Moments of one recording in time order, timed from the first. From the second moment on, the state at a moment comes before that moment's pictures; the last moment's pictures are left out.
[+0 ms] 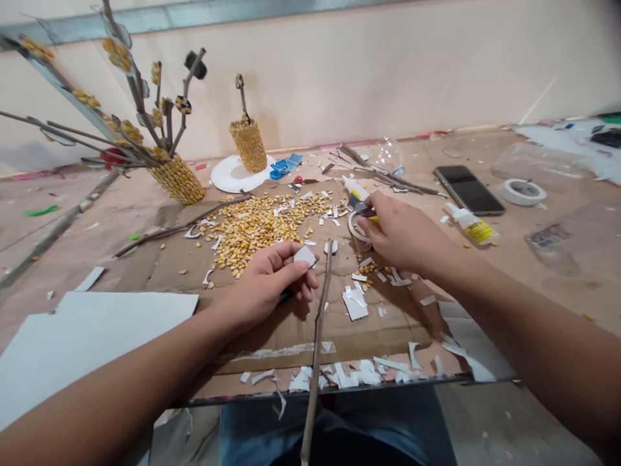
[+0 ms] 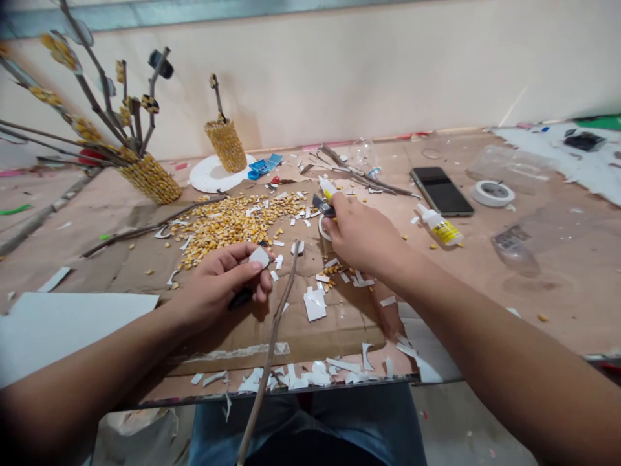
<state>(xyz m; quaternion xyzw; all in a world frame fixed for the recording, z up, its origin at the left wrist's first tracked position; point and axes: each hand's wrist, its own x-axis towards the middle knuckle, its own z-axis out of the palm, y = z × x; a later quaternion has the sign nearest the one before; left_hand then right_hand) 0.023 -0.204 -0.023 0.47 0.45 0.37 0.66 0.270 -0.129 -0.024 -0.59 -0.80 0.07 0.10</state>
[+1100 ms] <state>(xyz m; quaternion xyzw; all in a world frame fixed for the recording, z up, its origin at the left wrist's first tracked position) 0.022 -0.208 -0.017 0.52 0.50 0.40 0.57 0.315 -0.108 -0.011 -0.44 -0.88 0.21 0.02</state>
